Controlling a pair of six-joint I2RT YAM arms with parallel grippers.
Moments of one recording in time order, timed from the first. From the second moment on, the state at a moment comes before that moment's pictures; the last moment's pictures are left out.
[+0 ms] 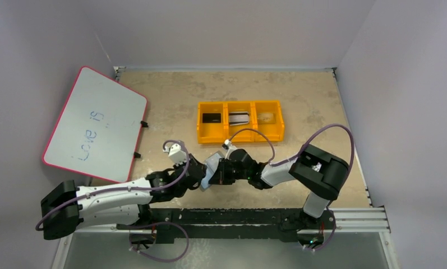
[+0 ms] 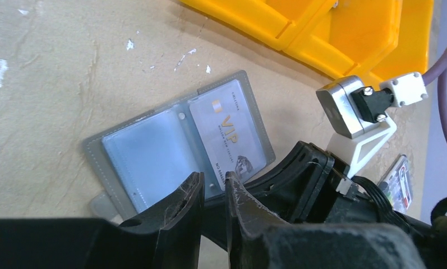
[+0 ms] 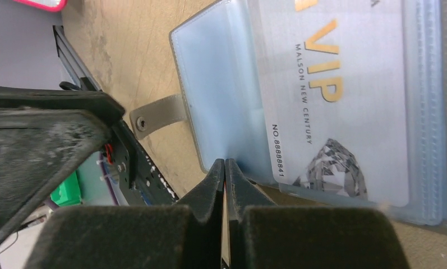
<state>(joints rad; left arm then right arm) -1.14 0.97 0.45 -0.24 -0.69 -1.32 1.00 1.72 0.58 0.52 -0.21 0.98</state>
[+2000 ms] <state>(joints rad) -1.00 1.34 0.24 0.47 -0.42 -1.41 0.83 1.66 0.76 0.11 -0.04 0.67</state>
